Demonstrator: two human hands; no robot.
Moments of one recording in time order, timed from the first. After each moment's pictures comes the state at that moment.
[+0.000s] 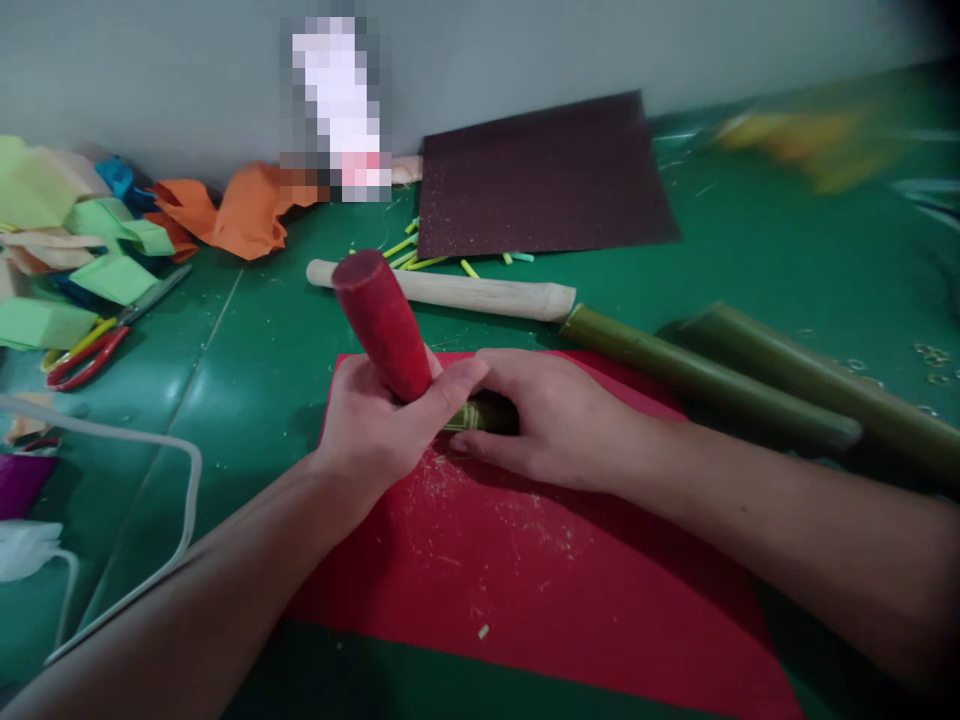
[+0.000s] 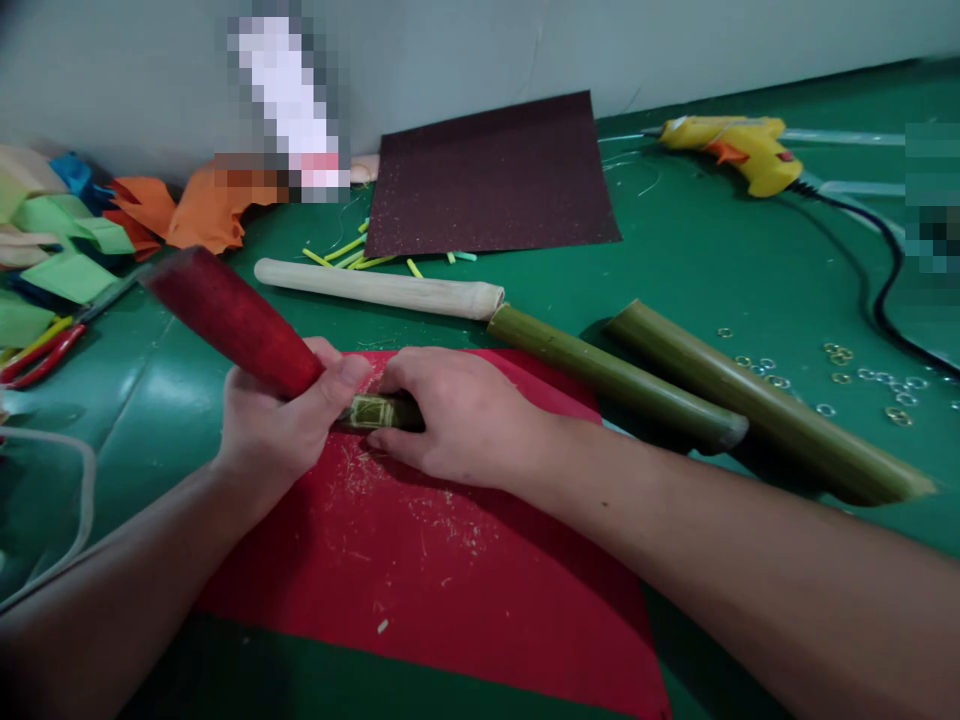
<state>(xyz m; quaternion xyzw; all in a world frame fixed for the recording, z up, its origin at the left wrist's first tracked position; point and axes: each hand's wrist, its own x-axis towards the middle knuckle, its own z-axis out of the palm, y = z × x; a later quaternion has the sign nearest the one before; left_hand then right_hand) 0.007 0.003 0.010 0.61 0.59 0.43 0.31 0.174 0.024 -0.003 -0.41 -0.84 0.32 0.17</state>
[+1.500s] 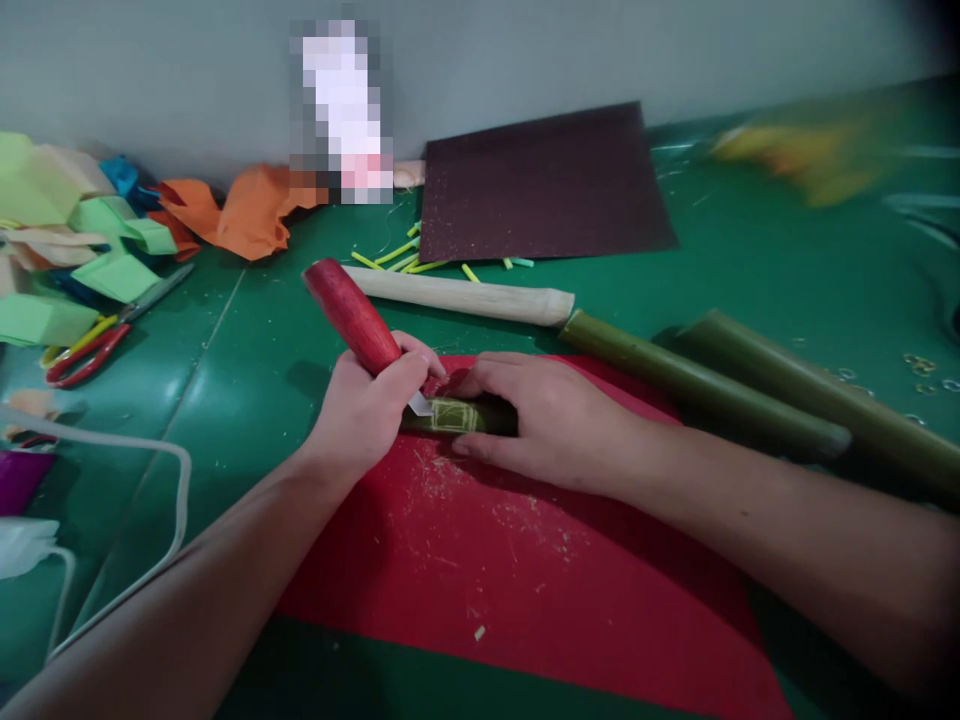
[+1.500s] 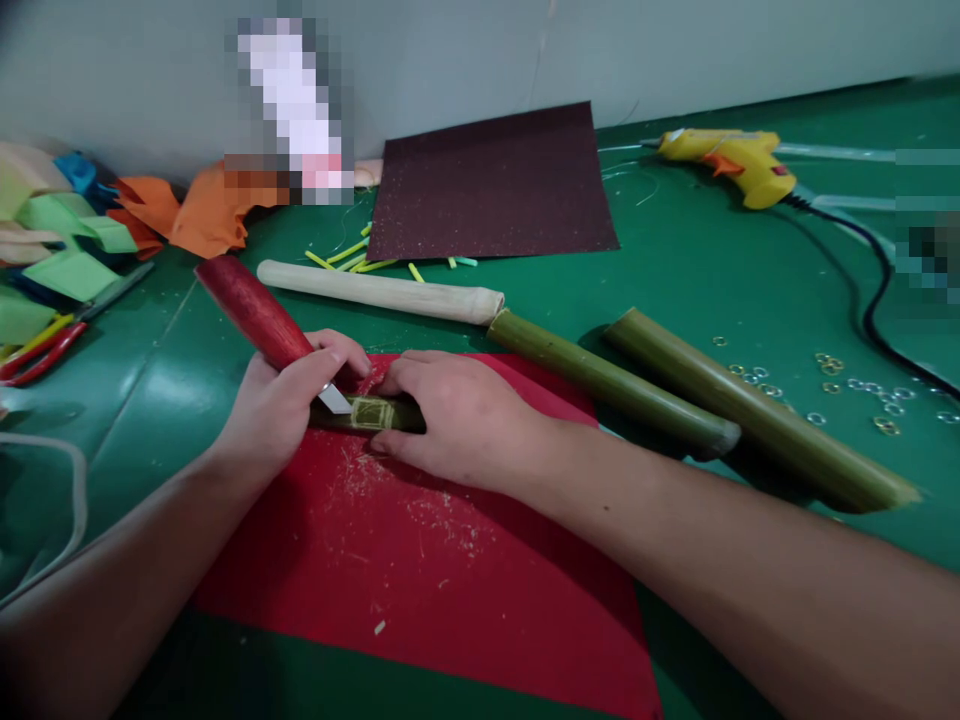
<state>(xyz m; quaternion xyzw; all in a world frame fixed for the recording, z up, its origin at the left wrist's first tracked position) -0.008 0.017 0.004 0.54 0.58 0.42 0.43 0.174 0.028 -0.001 -0.41 -0.85 0.31 0.15</state>
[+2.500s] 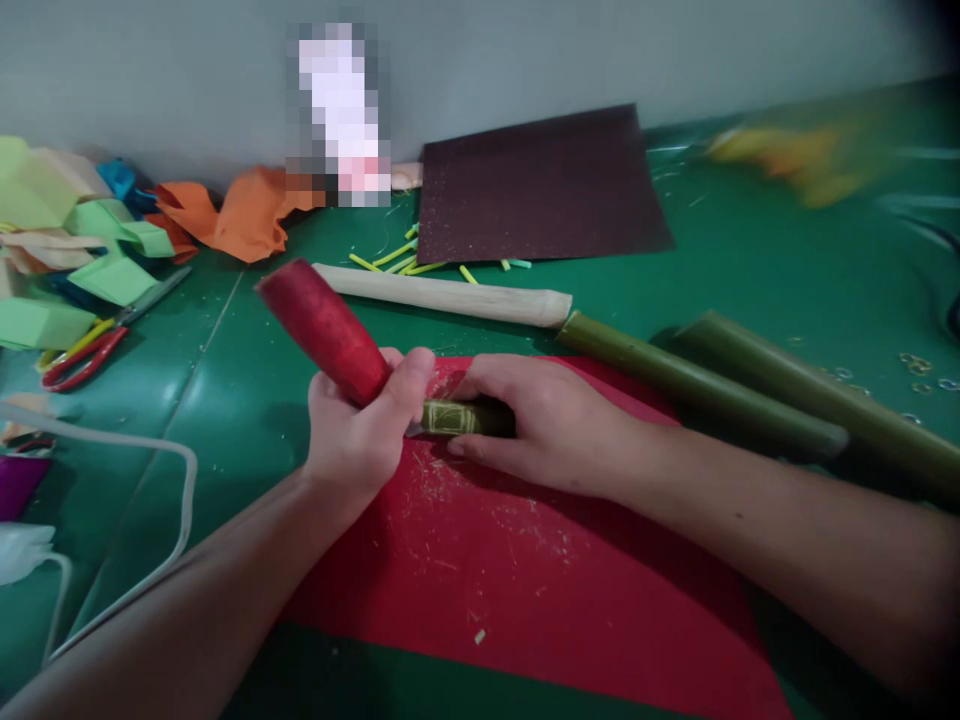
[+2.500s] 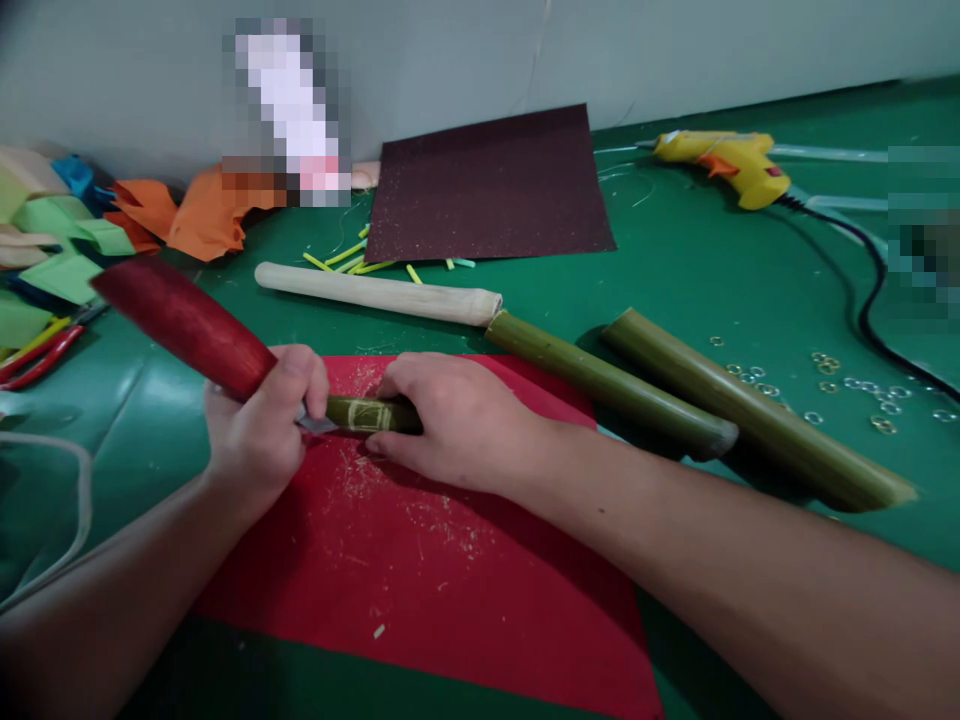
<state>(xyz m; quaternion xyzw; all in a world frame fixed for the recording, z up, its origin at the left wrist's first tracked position) 0.002 0.000 0.007 0.55 0.57 0.51 0.33 0.174 0.025 0.001 -0.41 -0.84 0.33 0.16</state>
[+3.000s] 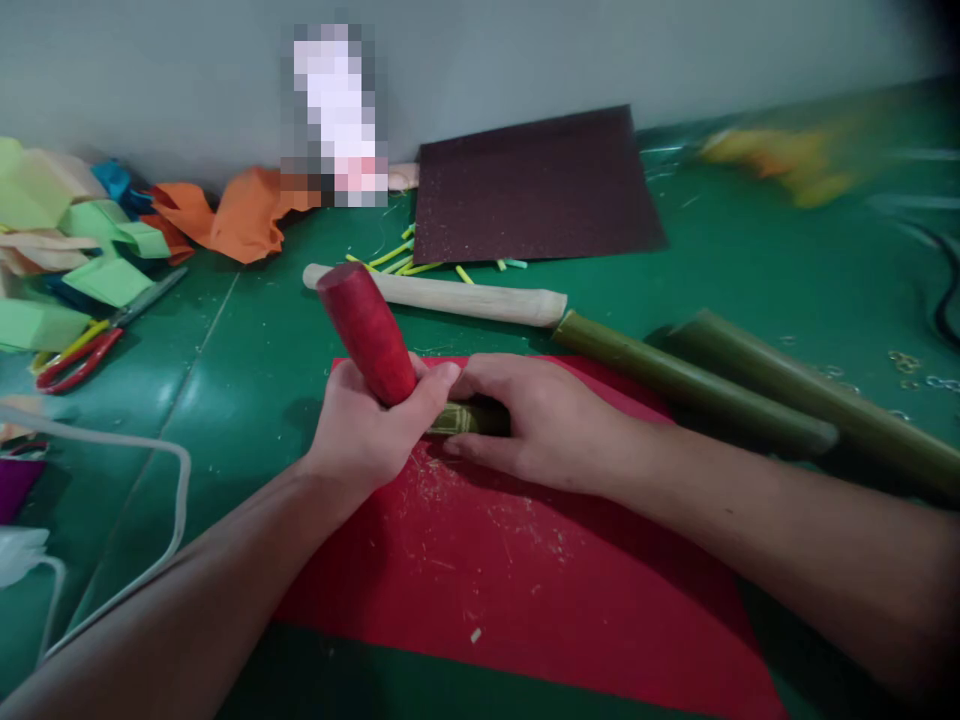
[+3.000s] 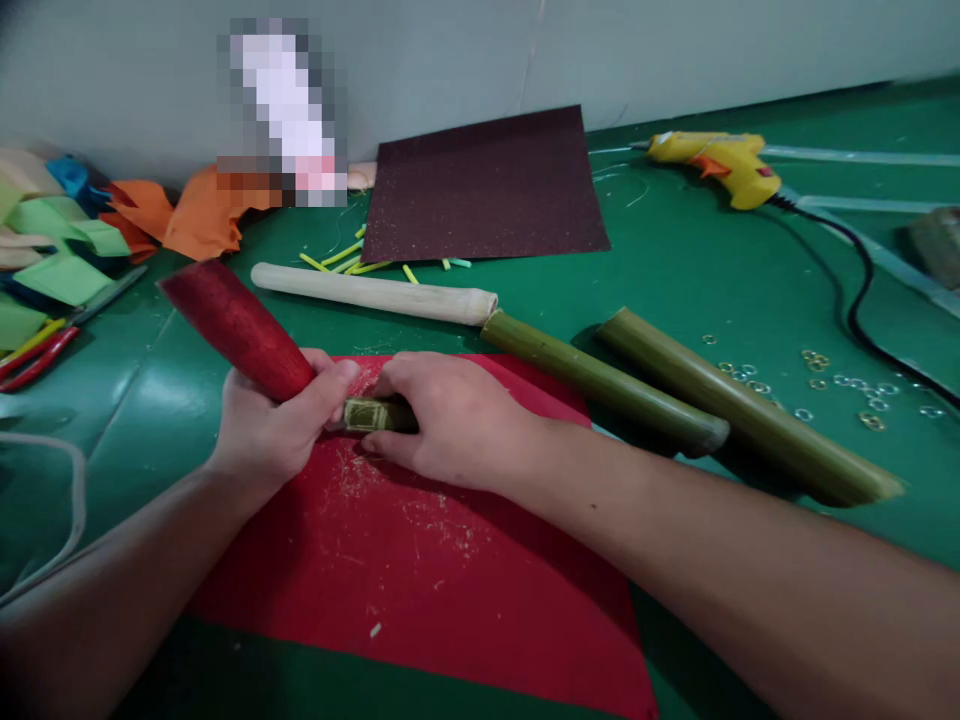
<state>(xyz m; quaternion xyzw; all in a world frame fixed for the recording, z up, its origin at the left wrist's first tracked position) 0.005 0.005 0.003 0.55 0.60 0.46 0.35 0.174 0.024 0.002 -0.41 -0.83 0.33 0.16</state>
